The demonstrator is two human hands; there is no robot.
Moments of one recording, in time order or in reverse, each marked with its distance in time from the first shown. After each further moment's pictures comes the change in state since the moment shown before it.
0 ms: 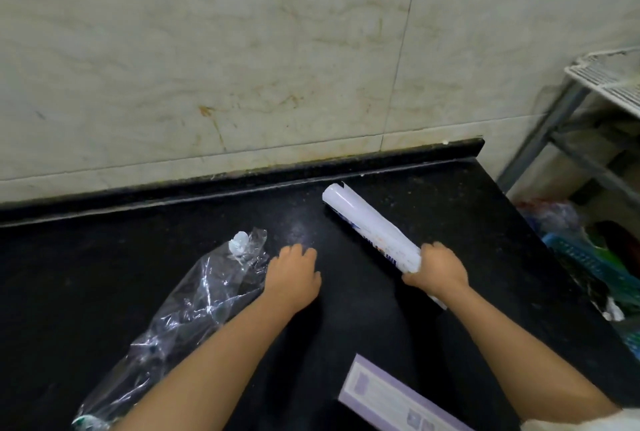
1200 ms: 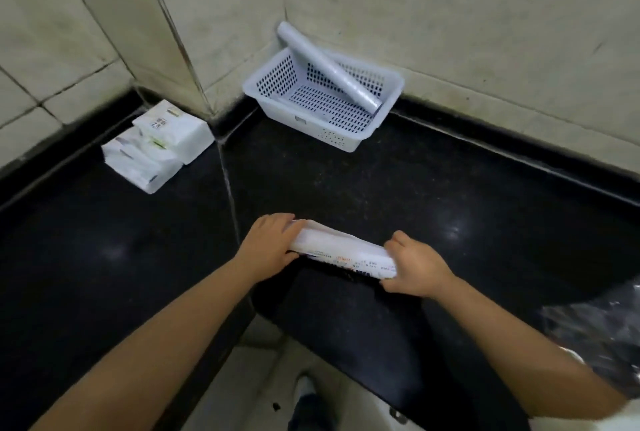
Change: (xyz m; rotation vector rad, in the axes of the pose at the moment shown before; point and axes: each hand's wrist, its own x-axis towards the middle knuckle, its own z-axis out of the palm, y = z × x) left_hand -0.357 -0.578 0.080 -0.080 0.076 -0.384; right_hand -0.284 -0.566 0.180 -0.361 -0.282 -1.129
